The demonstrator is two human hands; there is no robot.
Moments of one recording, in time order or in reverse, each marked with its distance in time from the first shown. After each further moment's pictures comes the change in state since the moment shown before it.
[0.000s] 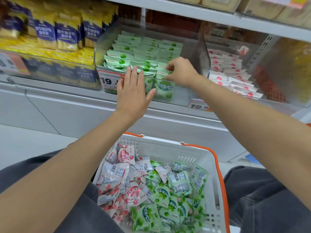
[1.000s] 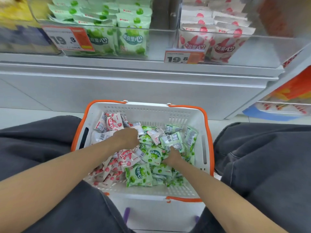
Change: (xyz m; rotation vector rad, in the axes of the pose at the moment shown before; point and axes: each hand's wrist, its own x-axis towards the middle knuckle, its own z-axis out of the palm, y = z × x) left_hand -0.156 0.031 0.113 0.090 -1.156 0.004; right_hand -0.333 0.117 0.308 0.350 -0.751 0.855
